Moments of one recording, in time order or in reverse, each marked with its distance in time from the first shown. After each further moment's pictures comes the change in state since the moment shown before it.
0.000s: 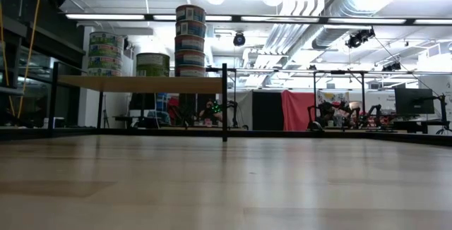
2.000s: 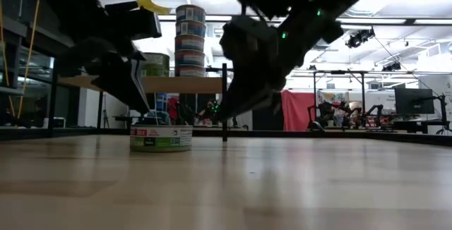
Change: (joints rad) left arm 0.292 0.850 0.001 0.361 0.471 0.503; right arm -0.733 0.269 0.238 0.718 0.541 -0.968
